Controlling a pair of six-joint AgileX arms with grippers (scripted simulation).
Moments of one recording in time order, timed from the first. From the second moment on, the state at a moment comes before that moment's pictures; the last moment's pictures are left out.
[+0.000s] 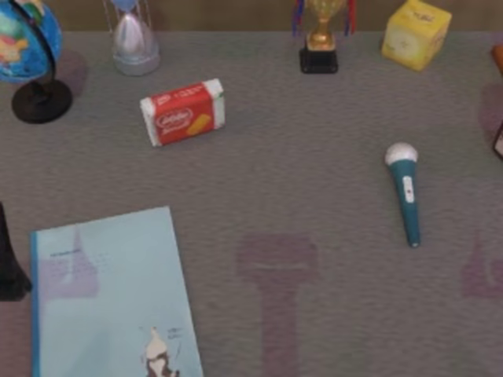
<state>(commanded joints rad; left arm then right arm) 0.00 0.00 0.00 0.00 0.00 0.00 0.00 0.00 0.00 0.00 0.00 0.00</state>
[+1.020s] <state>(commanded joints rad) 0.00 0.00 0.00 0.00 0.00 0.00 0.21 1.12 0.80 -0.56 0.02 0.23</state>
